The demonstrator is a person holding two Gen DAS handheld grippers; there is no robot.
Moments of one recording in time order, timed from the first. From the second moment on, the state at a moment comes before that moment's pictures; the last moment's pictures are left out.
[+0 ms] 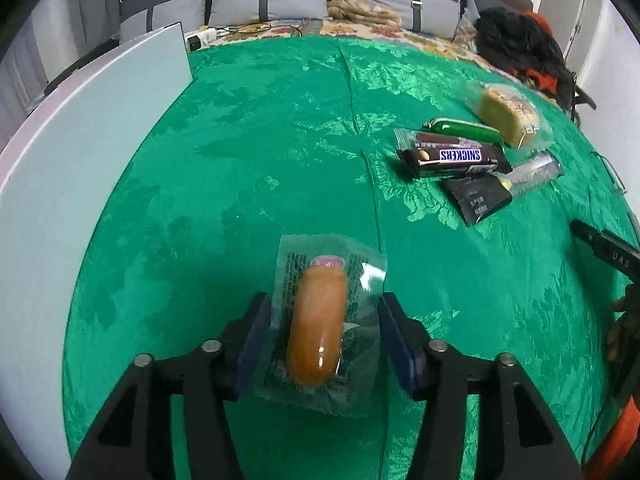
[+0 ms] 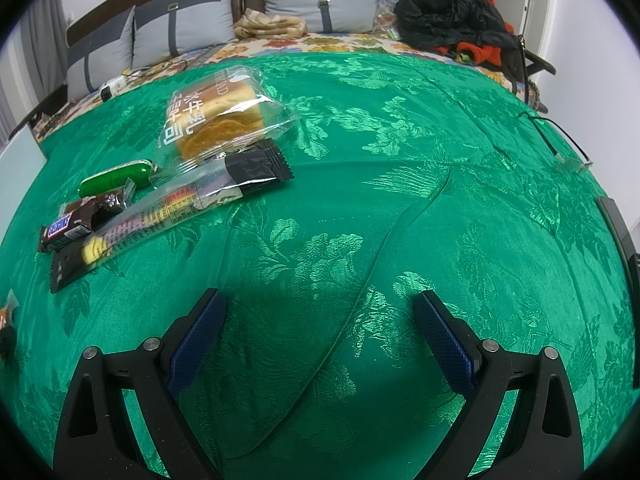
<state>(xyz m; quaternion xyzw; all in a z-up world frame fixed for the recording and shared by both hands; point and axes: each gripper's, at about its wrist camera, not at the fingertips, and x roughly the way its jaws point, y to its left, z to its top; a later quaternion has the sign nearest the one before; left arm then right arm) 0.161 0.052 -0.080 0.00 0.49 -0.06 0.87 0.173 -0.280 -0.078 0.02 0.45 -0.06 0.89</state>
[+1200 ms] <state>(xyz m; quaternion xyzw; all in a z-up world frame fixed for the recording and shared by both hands) 0.174 0.051 -0.095 0.03 0.46 -0.06 0.89 0.172 -0.280 -0.077 0.02 0.45 -0.06 0.89</state>
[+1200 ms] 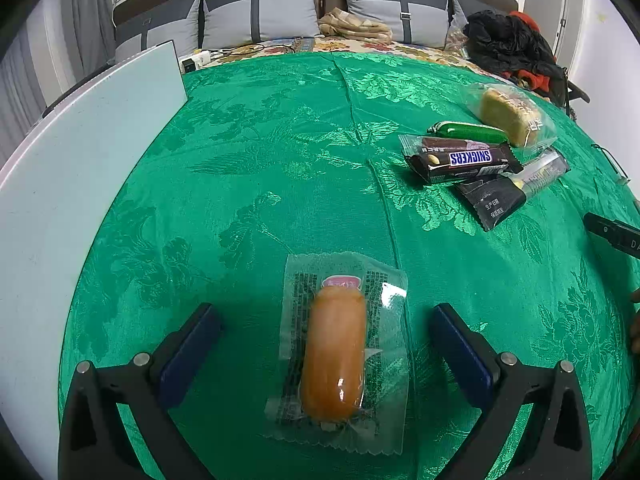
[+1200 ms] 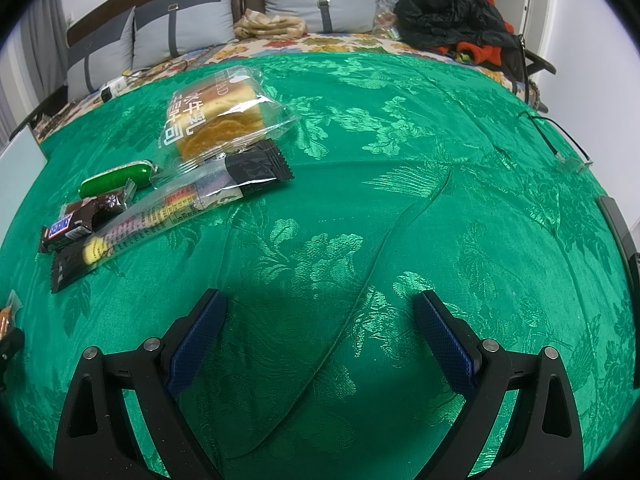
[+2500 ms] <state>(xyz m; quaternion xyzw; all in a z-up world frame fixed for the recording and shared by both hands) 0.174 0.051 -0.096 0.03 0.46 -0.06 0.89 0.186 -0.247 -0.067 -0.04 0.50 0.03 0.87</state>
